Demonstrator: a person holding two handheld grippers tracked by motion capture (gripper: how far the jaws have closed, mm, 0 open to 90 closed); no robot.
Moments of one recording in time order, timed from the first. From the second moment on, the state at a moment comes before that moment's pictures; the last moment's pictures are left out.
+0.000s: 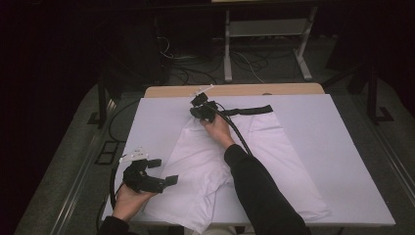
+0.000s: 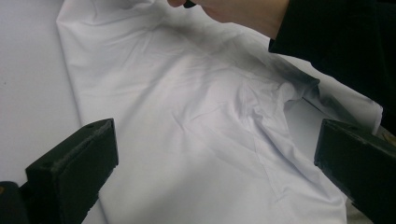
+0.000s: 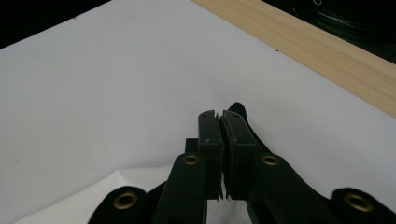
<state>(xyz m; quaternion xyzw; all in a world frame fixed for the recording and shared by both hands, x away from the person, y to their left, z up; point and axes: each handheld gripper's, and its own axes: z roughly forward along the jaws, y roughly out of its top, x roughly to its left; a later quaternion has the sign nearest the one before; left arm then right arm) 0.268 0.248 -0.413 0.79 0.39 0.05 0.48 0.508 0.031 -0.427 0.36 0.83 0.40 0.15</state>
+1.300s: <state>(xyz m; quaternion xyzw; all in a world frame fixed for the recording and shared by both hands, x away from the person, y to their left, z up) 0.238 0.291 -0.438 0.78 0.46 -0.02 0.43 0.496 0.024 -0.427 0.35 0.82 0.41 0.16</state>
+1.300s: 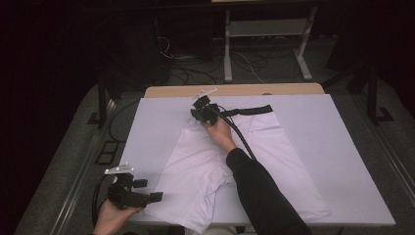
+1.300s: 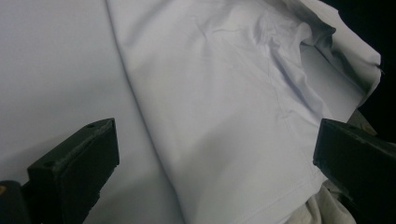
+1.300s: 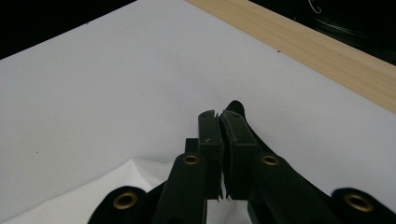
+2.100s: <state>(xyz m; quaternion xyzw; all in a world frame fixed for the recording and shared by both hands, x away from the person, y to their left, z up) 0.218 0.304 -0.446 0.79 0.48 -0.02 0.39 0.496 0.022 -0.428 0.36 0.82 0.42 0.15</state>
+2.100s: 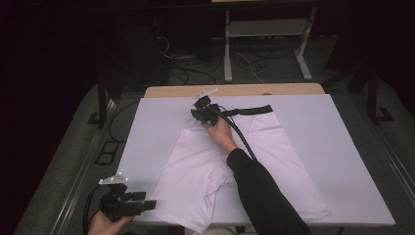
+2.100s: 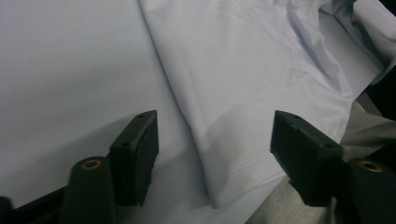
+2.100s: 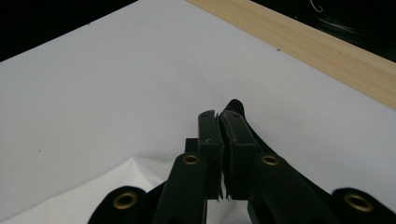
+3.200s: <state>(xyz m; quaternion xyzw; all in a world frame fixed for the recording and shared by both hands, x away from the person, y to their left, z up) 0.212 0.280 -0.423 0.81 0.40 -0.05 0.42 0.498 0.001 -0.412 0.36 0.81 0.43 0.14</state>
